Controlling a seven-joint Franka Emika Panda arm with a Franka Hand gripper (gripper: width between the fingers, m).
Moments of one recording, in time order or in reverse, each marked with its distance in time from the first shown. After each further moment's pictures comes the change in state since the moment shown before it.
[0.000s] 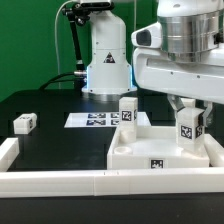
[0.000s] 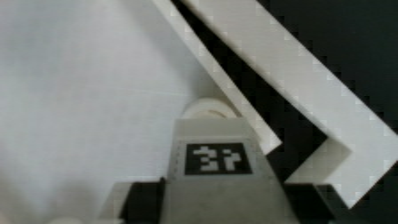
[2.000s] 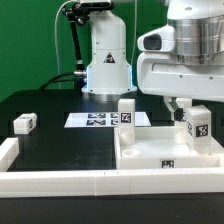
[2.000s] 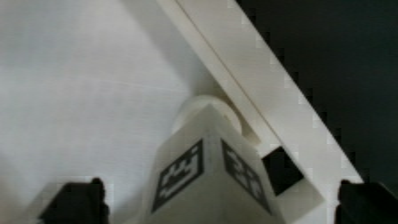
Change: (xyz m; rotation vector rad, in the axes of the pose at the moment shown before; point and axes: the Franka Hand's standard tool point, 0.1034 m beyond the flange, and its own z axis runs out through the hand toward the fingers) arm -0.011 -0.004 0.006 0.000 0.009 -0.299
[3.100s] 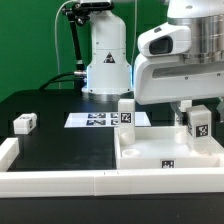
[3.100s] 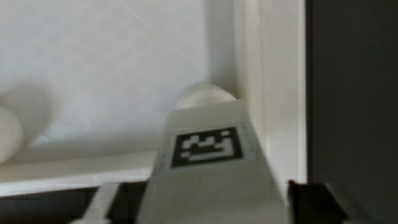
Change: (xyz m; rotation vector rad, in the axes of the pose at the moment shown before) arm 0.003 0.000 -0.002 -0.009 0.007 -0.558
